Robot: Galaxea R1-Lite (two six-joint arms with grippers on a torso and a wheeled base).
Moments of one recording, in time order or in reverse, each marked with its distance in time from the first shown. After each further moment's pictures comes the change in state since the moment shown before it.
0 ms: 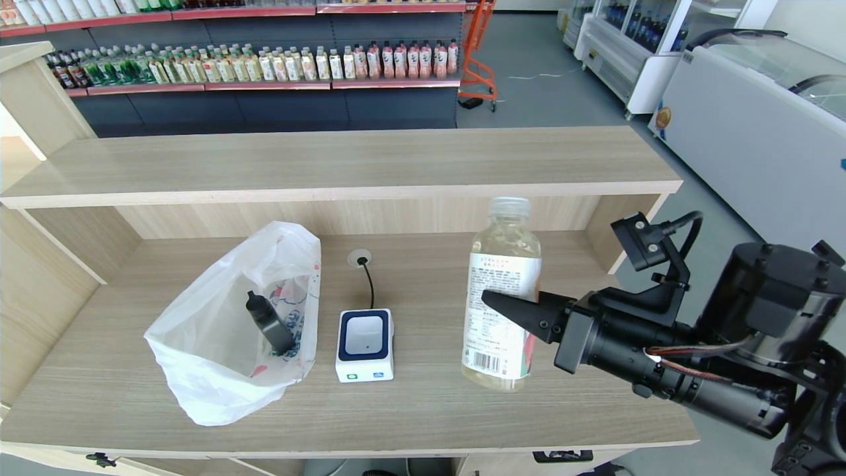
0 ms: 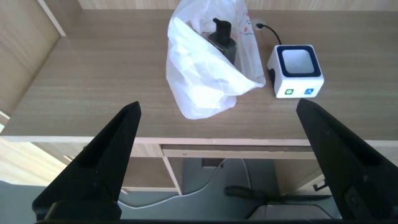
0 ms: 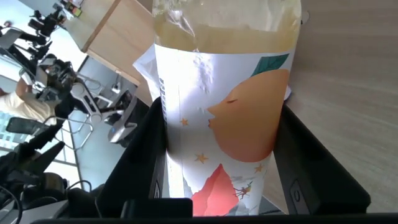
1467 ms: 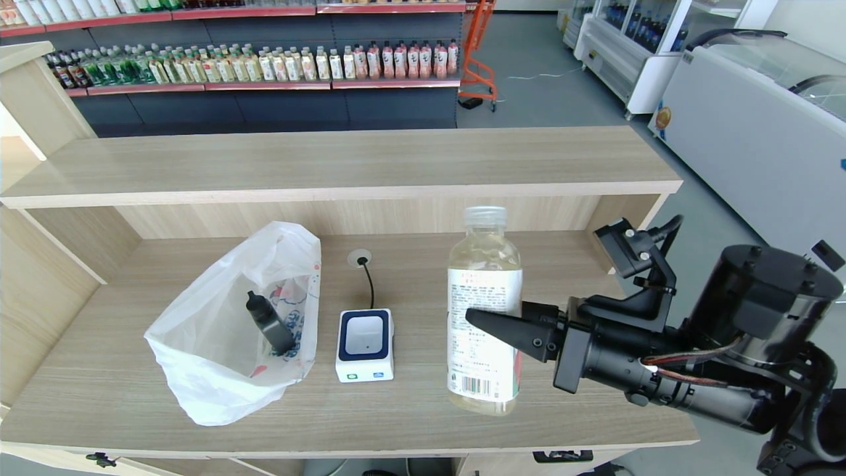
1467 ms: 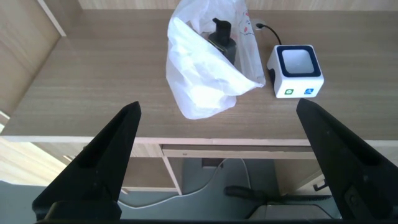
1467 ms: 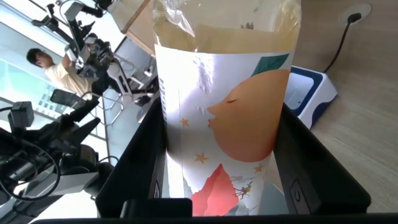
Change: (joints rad) left arm 0.000 0.000 0.000 0.000 0.000 0.000; right arm 0.007 0.027 -0.003 -0.029 0.172 0.010
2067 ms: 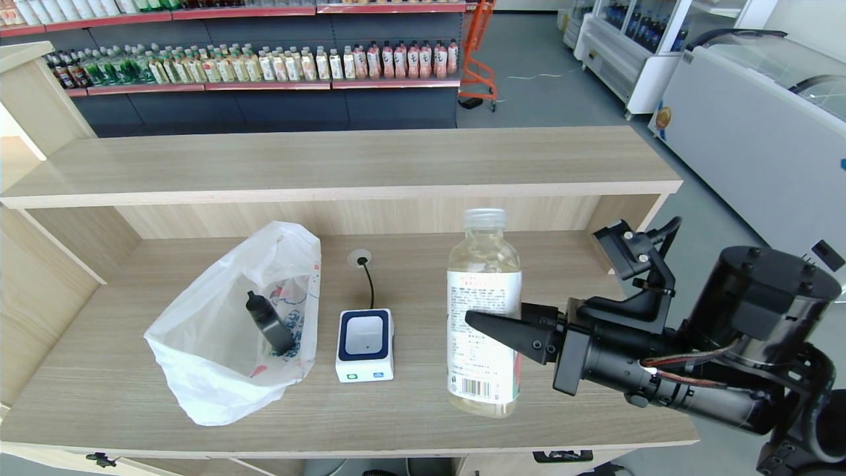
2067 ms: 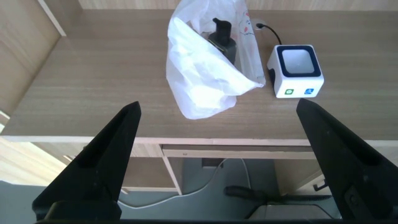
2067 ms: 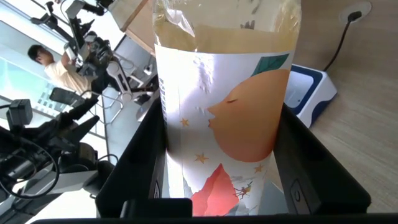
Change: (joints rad) left arm 0.000 0.000 0.000 0.000 0.000 0.000; right arm 0.000 0.001 0.002 0.001 0.002 -0.009
